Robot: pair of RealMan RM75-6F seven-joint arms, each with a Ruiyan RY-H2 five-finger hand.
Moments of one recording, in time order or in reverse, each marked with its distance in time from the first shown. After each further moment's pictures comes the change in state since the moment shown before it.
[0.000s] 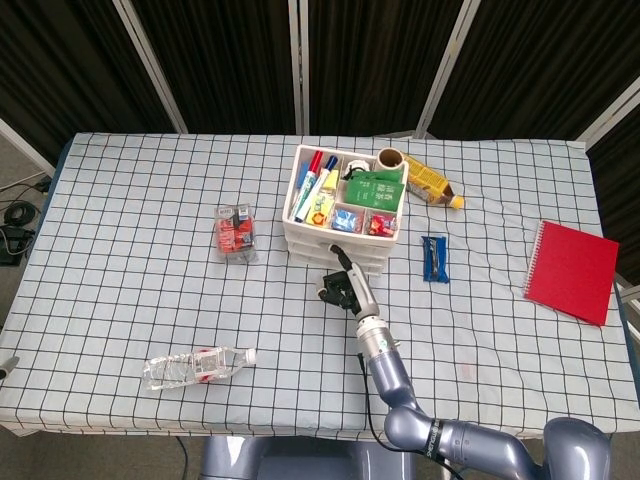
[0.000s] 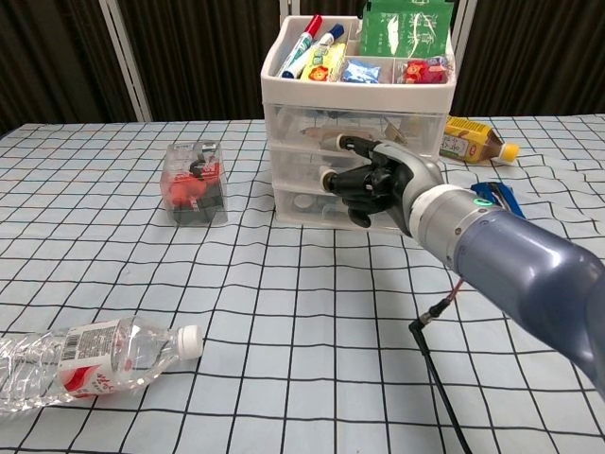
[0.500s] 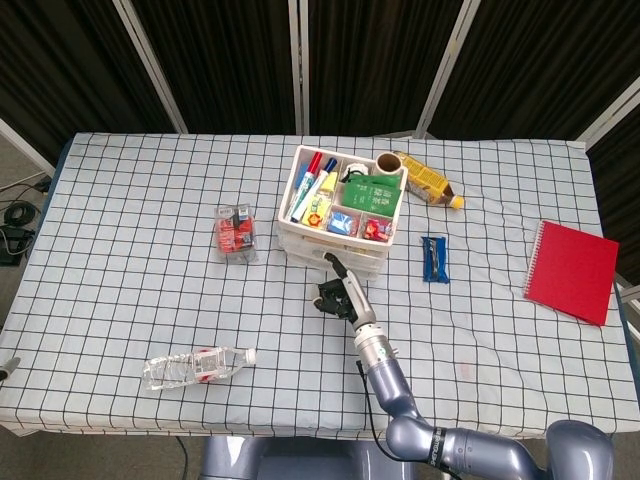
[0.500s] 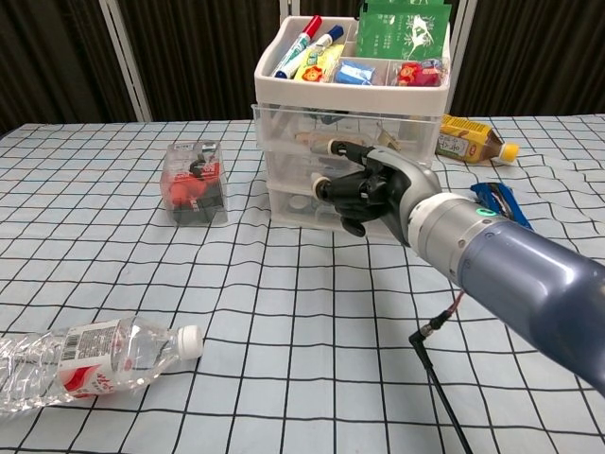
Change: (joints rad) left arm 0.001 -0.003 0.002 -0.003 0.005 0.004 0.011; right arm -0.020 0.012 -0.033 -0.051 -0.027 0.013 0.007
